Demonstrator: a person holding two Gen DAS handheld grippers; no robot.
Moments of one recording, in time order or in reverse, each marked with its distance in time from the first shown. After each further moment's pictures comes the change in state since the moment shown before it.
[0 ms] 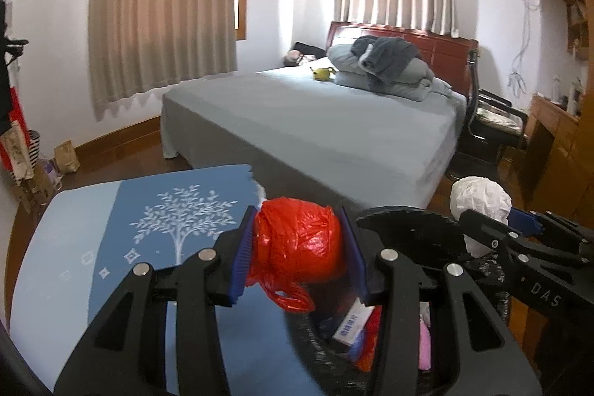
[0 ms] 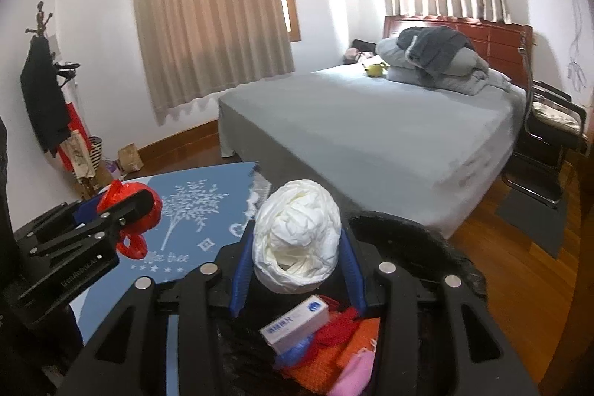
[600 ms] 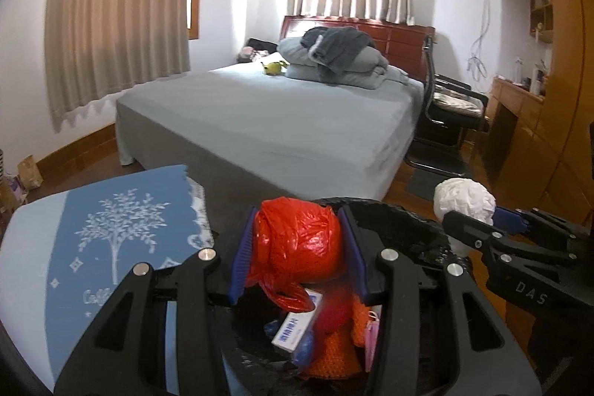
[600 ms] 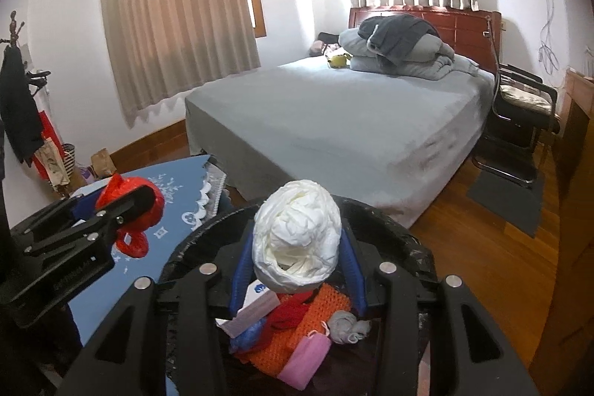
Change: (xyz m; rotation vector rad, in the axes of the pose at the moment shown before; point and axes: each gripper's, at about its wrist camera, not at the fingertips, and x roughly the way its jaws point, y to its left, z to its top) left arm 0.025 -0.058 -0.013 0.069 0.020 -0.159; right arm -0.011 -0.054 -0.019 0.052 0.023 -0.104
